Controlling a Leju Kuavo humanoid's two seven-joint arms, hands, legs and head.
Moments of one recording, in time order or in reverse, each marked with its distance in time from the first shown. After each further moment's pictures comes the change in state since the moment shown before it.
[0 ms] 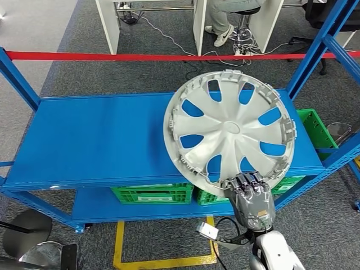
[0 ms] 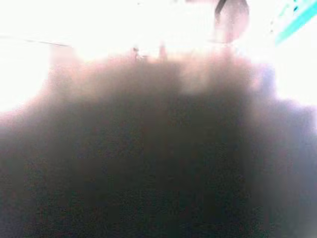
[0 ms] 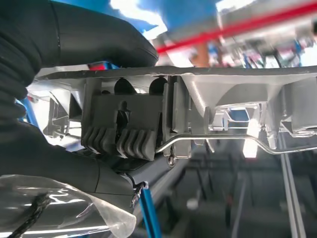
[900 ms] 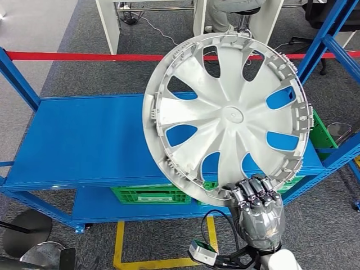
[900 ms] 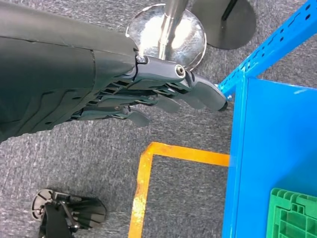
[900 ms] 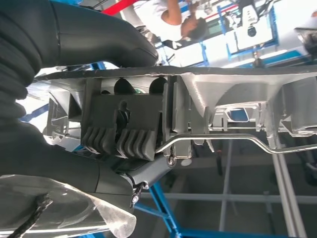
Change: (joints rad) left arm 0.013 -0.002 0.042 0.000 -0.037 0.017 -0.008; right arm 0.114 0.064 0.021 -0.296 0.047 0.000 -0.060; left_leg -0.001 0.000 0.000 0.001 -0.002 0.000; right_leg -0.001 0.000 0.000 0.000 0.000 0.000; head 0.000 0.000
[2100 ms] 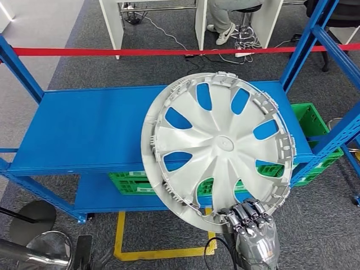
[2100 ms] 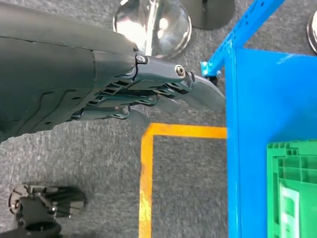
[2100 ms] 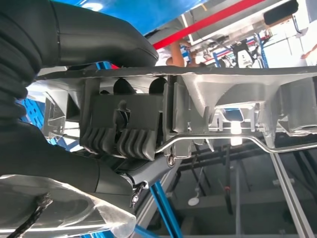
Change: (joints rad) left arm -0.062 -0.028 -0.024 0.004 -0.107 0.020 0.028; right arm 0.114 -0.112 0.132 -0.013 -0.032 0.000 0.120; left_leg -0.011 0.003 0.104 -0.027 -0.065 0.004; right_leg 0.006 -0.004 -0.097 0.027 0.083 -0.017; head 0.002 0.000
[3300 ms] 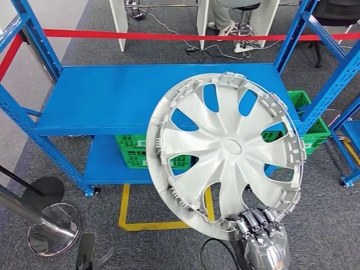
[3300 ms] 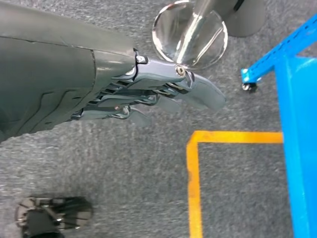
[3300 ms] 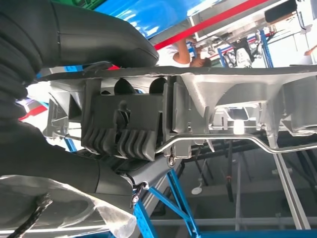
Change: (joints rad) left arm -0.011 -0.012 -0.031 0.003 -0.037 0.007 0.014; right arm 0.048 -0.057 0.021 -0.078 0.033 0.000 0.085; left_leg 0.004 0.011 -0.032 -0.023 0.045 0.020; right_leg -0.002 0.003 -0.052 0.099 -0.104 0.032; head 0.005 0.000
